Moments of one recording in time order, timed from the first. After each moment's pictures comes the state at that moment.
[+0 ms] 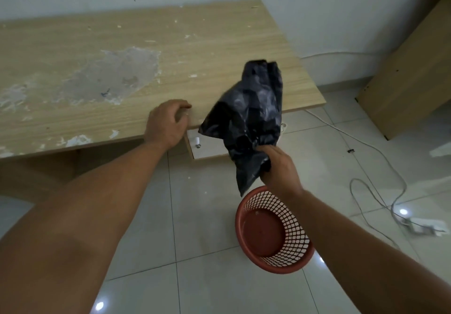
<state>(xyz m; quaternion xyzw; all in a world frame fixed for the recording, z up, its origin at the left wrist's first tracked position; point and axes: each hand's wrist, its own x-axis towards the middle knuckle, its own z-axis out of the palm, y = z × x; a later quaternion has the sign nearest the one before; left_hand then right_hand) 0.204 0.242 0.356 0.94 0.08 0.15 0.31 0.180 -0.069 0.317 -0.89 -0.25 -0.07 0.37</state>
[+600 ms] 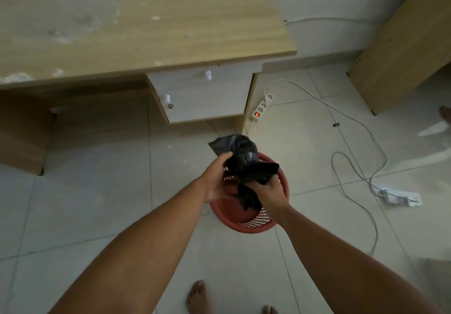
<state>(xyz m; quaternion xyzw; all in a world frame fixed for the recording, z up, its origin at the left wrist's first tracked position) 0.078 -0.006 0.228 0.44 0.33 -0.30 0.78 0.073 -0.177 0.212 -0.72 0.06 0.22 0.66</state>
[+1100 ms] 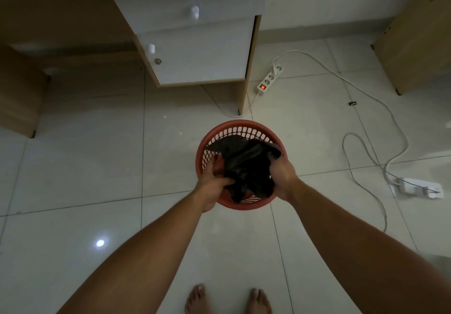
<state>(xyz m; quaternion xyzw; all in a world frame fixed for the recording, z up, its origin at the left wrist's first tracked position) 0.008 -0.070 0.089 0.56 0.34 -0.16 0.74 0.089 -0.243 0.122 -0.66 0.21 0.32 0.65</state>
